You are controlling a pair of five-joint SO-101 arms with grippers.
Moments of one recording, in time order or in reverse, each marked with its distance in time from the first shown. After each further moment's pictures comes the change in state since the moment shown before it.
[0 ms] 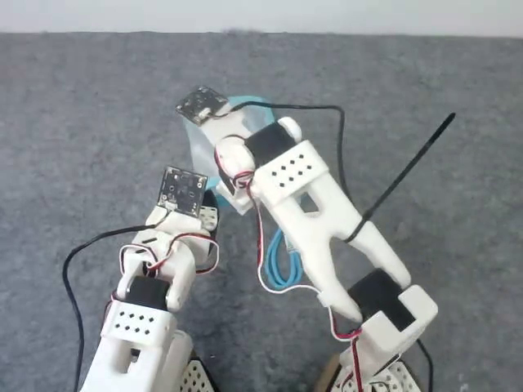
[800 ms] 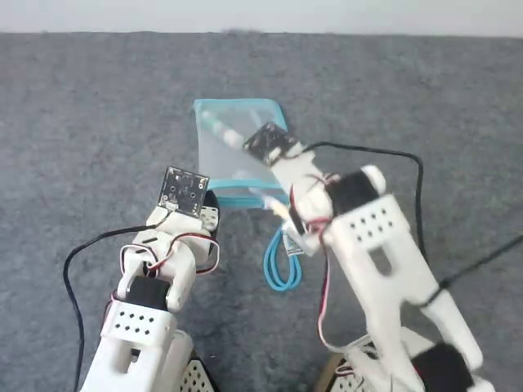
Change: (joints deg) left arm 0.2 0.0 0.0 0.0 -0.1; right arm 10.2 -30.7 34.9 0.6 6.9
